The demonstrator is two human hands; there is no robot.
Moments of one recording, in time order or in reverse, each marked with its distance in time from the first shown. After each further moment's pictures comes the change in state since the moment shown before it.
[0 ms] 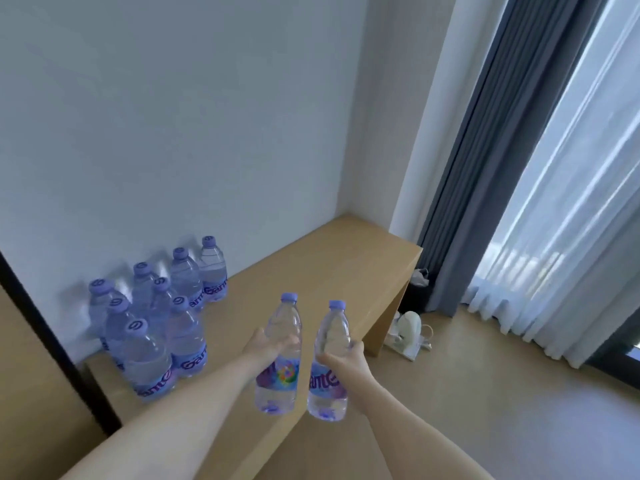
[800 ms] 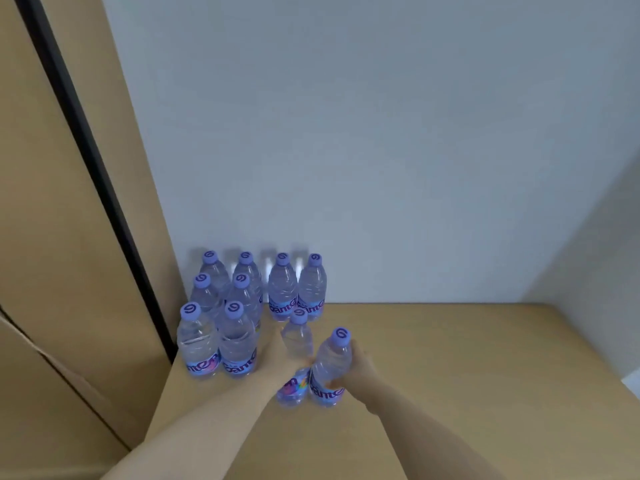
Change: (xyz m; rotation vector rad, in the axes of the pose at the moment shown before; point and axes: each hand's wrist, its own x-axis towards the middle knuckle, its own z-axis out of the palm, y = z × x) left_hand 0.130 0.007 -0.019 -0.133 0.895 -0.038; right_hand 0.229 -0.106 0.072 -0.633 -0.797 -0.357
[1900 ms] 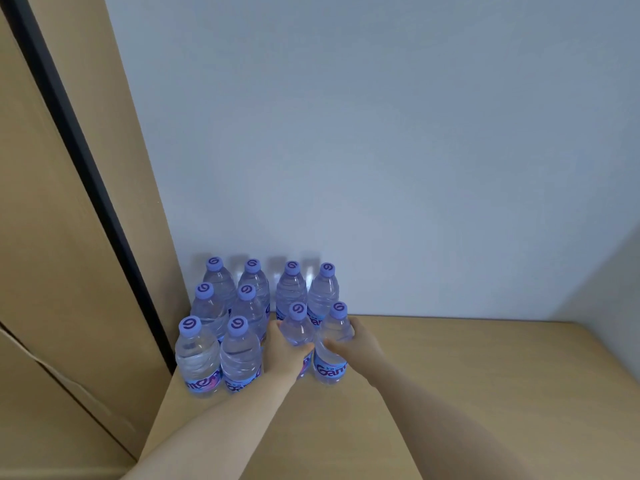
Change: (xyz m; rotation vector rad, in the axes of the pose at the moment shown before) left_hand 0.038 0.005 0.003 -0.149 0.164 -0.118; right_hand 0.058 -0.057 -0.005 -0.040 0.090 -0.123
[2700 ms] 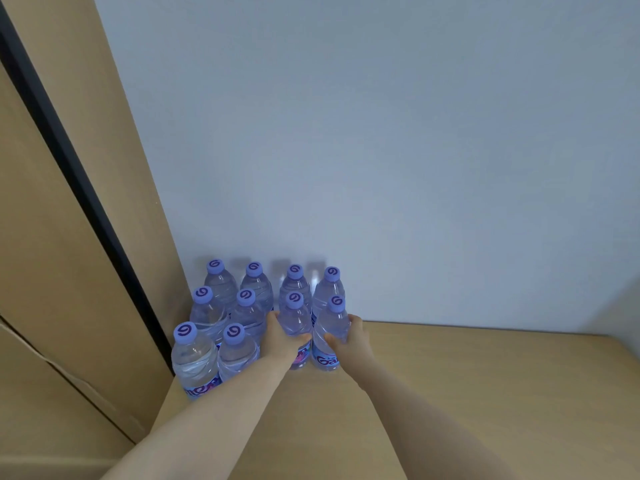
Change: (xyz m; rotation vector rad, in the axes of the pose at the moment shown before) left_hand 0.030 0.019 0.001 -0.008 0.001 -0.053; right_hand 0.038 0.011 0.019 0.090 0.008 -0.042
